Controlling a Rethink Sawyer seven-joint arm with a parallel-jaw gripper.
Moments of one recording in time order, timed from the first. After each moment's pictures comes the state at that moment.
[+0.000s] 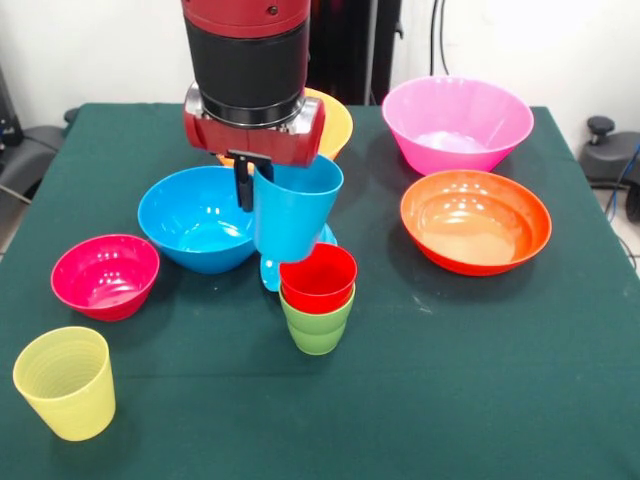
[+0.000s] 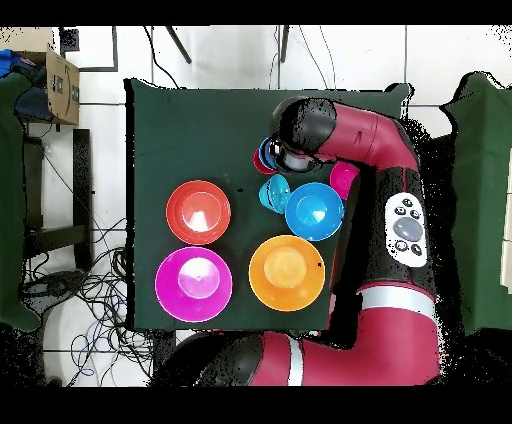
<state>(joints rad) -0.33 -0.50 0.05 1.17 -0.10 0.99 1.74</state>
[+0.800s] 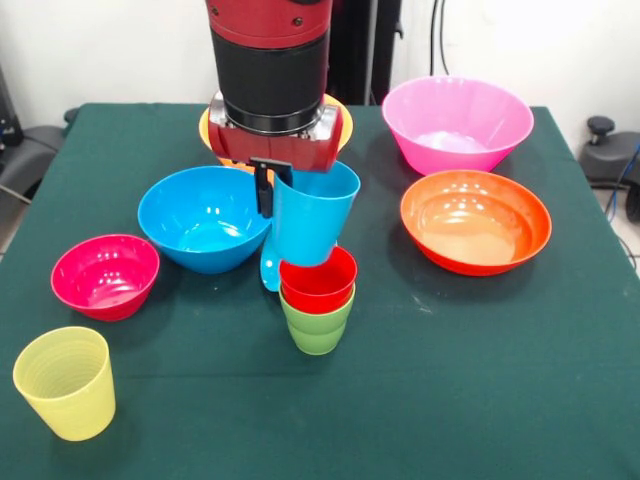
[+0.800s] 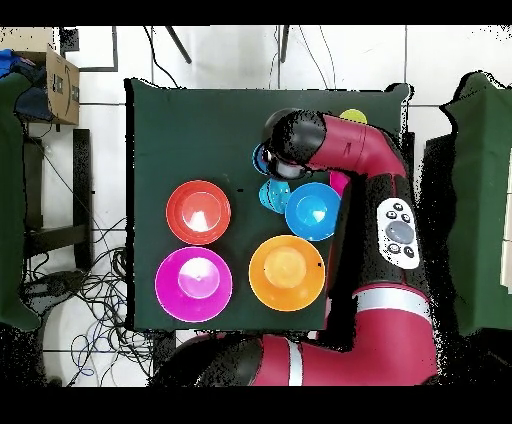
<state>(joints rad) -0.33 -0.51 0.07 1.25 -0.10 0.90 1.74</state>
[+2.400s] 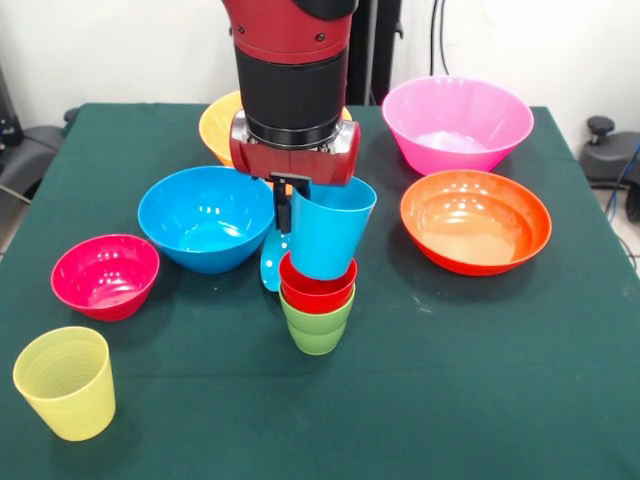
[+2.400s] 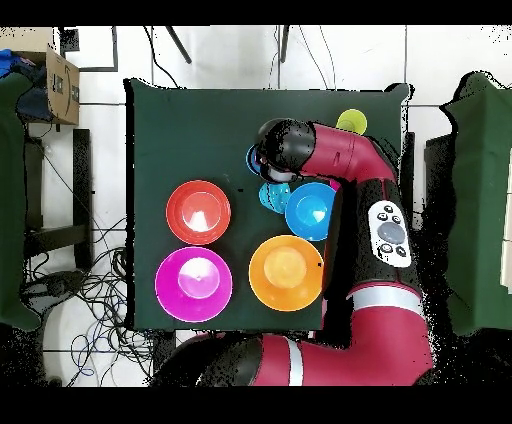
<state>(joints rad) -0.33 -0.51 0.09 1.30 -0.10 0.81 1.74</state>
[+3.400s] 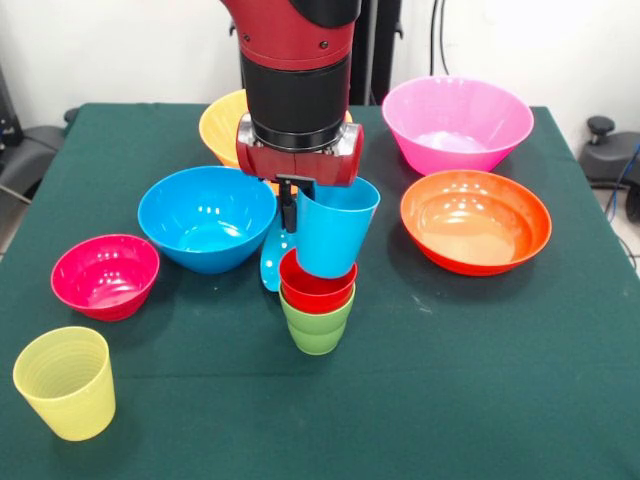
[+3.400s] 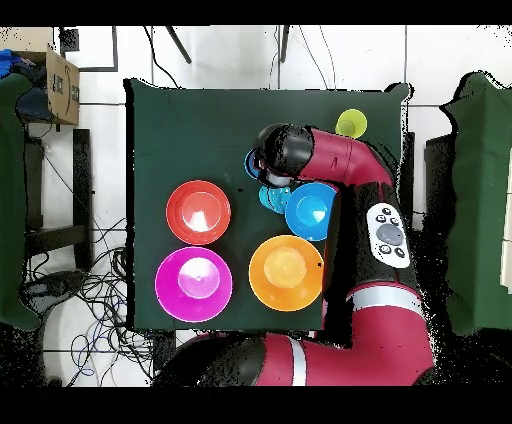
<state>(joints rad) -0.34 -0.50 0.10 1.33 -0.10 0.79 1.74</state>
